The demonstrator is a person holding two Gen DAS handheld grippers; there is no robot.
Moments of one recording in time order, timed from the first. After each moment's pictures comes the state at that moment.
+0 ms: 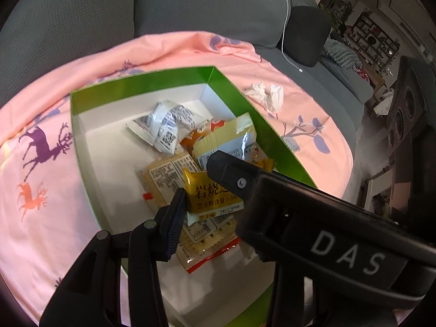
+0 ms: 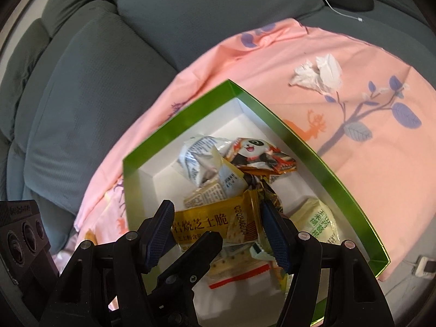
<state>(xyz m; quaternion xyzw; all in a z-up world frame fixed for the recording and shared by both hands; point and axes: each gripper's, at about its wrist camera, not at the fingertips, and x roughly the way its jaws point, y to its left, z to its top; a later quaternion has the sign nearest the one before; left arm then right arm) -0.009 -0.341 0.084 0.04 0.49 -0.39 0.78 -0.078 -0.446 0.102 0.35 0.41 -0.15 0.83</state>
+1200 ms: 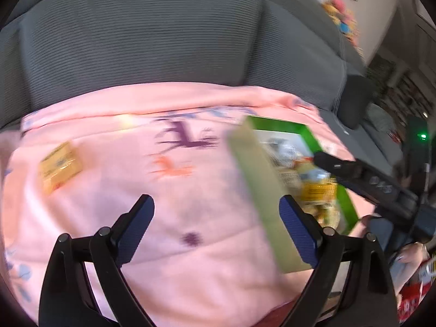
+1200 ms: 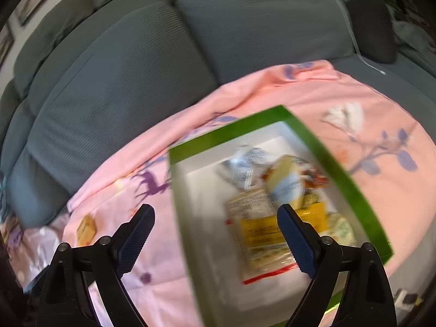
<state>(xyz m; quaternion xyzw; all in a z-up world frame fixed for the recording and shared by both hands) -0.020 -0.125 0.126 -0.05 0.43 -0.25 0.87 -0.060 -0.356 0.146 0.22 0.39 -0.12 0.89</state>
